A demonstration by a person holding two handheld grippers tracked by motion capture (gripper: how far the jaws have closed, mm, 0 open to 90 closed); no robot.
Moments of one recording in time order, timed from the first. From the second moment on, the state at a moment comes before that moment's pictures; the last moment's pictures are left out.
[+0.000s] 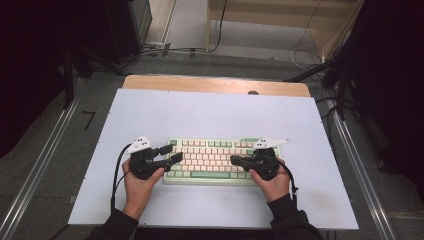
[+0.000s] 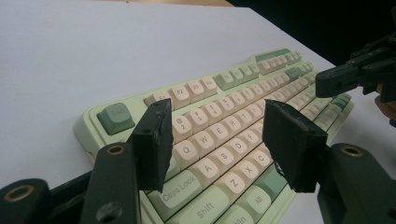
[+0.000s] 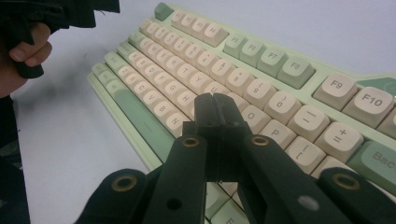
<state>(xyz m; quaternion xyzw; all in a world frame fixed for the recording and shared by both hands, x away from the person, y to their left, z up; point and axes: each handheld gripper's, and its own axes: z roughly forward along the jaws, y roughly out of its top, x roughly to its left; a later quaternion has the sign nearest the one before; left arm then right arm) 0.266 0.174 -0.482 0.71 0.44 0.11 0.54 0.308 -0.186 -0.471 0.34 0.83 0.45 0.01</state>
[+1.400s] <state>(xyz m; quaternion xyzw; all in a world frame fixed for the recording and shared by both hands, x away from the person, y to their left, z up) 0.265 0.168 -0.484 0.72 0.43 0.10 0.53 0.306 -0.191 -0.477 0.35 0.84 0.42 0.03</state>
